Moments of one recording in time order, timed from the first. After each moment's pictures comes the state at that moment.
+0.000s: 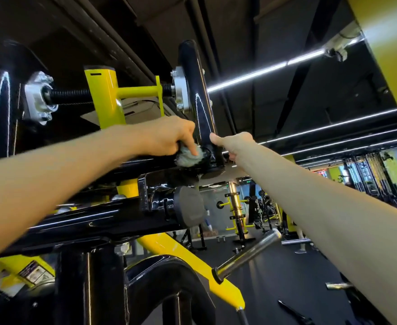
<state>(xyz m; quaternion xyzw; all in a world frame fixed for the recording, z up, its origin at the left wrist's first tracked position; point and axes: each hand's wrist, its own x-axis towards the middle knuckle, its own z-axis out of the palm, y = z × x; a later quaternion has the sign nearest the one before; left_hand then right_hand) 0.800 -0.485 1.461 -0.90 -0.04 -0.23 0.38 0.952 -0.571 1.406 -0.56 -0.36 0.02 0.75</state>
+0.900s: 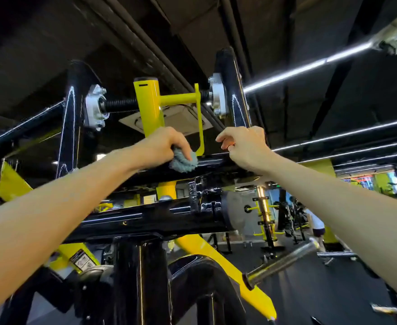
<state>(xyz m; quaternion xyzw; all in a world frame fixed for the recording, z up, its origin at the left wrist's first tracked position) 0.735 -0.427 1.452 -0.91 -0.08 -0.39 0.14 0.919 -0.549 1.408 -0.59 -0.56 -0.40 0.42</state>
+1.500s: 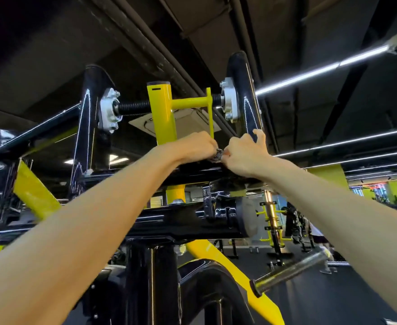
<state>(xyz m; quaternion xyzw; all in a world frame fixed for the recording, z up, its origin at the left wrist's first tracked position) 0.780 -0.471 1.455 -0.91 -0.24 -0.31 0.15 0.901 -0.535 1.418 -0.71 -0.53 -0.41 0.24</state>
